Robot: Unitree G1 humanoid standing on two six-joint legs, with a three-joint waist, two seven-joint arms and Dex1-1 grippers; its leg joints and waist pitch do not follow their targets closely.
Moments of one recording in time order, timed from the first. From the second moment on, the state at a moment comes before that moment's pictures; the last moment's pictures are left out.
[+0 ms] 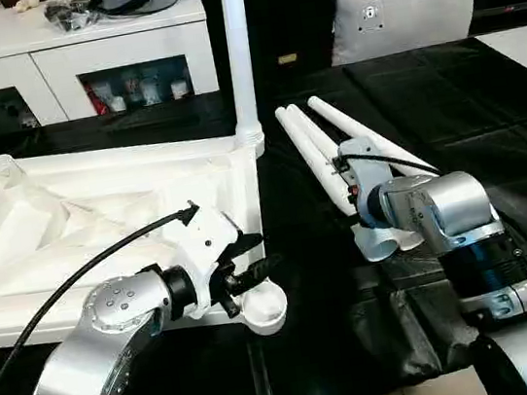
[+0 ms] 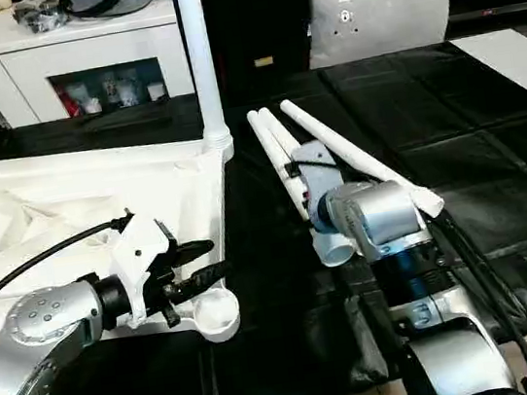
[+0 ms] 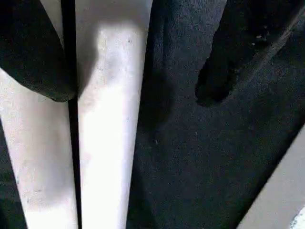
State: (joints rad) left arm -0.17 0.48 -0.22 -0.45 -0.24 0.68 -0.69; right arm -0.67 -0.19 0.08 0.26 0.11 1.15 0.23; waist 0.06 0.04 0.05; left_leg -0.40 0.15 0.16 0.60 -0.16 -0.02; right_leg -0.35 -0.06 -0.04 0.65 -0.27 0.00
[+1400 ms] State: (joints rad) left arm -0.17 0.45 -0.33 -0.28 -0.18 0.51 -0.70; right arm -0.66 -0.16 0.01 0.31 0.13 1.17 0.21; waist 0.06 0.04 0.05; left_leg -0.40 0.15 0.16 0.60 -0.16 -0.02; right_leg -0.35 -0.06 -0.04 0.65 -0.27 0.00
